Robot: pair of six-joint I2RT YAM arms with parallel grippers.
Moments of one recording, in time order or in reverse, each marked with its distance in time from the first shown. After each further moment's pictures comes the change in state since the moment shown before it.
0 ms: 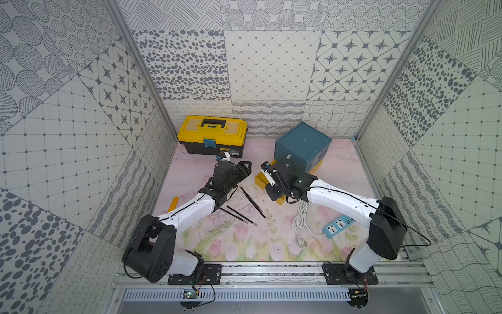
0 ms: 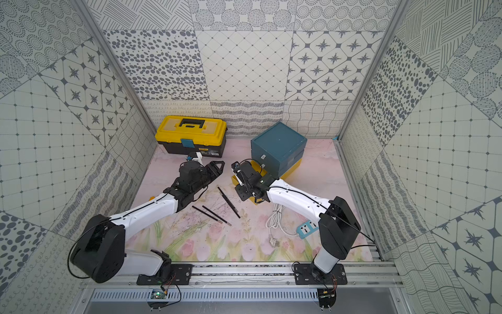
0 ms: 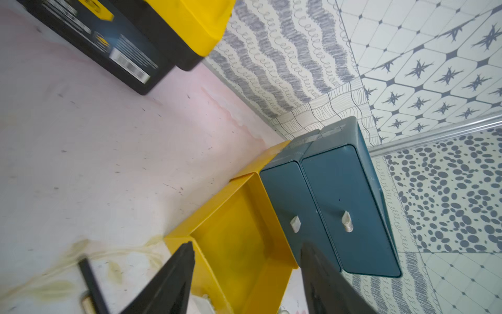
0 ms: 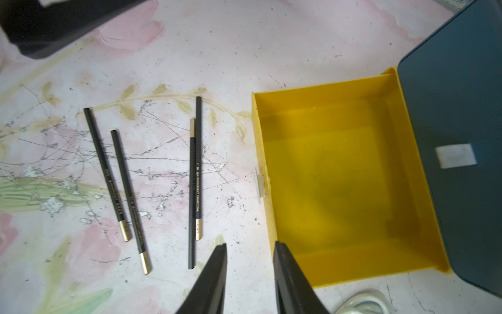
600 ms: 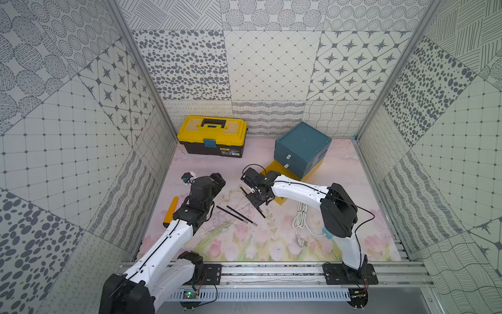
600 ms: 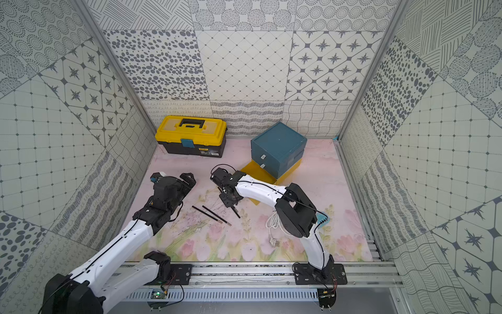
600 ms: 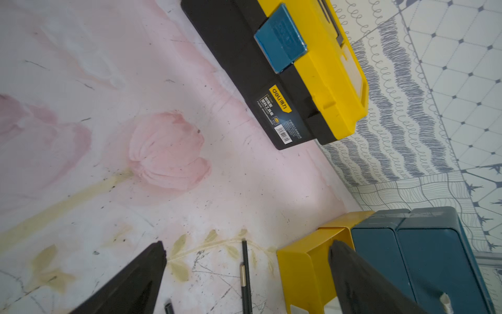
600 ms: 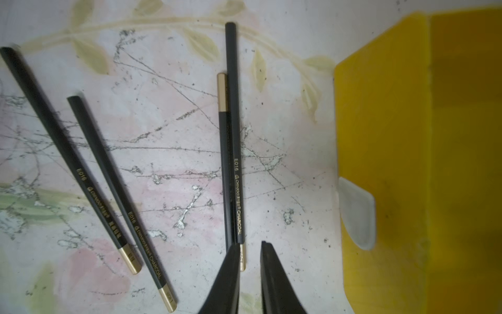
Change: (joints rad) left arm 0.154 -0.397 -0.181 -0.391 -0.266 -0.038; right arm 0.071 0.454 0.365 -0.255 -0.022 0.086
